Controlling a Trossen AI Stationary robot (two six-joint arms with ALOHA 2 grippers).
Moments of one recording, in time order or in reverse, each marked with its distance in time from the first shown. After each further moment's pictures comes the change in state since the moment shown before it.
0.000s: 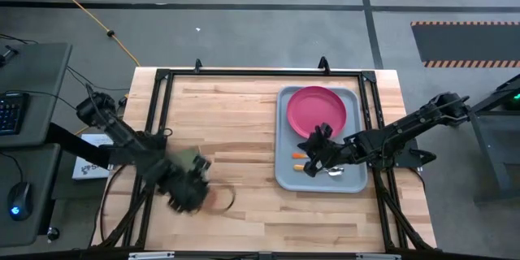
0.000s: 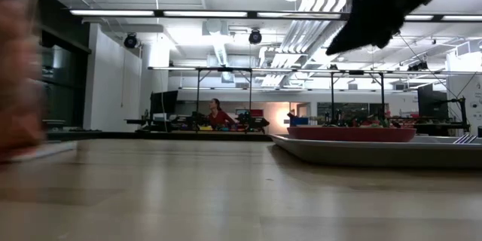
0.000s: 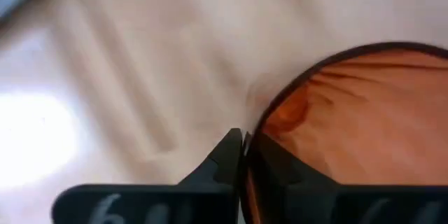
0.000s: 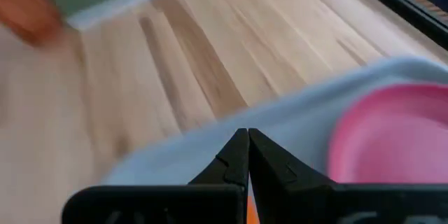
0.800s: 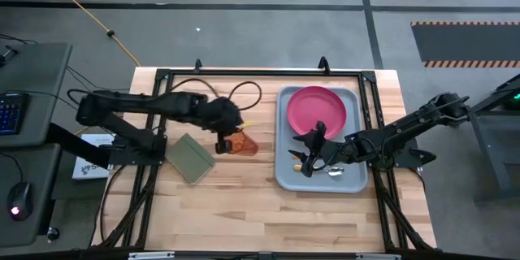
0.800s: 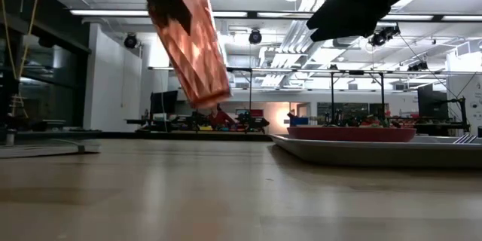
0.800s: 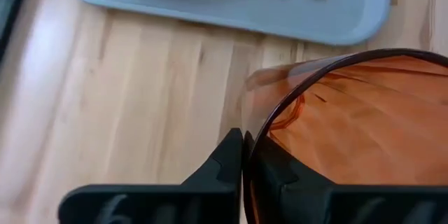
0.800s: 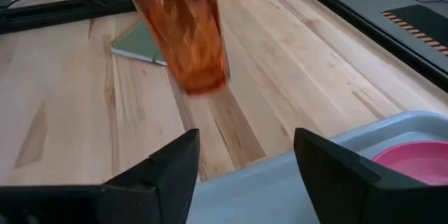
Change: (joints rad) left arm 0.710 -0.019 0.120 0.172 0.164 0.012; right arm -0.011 0.003 0.000 0.192 0.004 -0.140
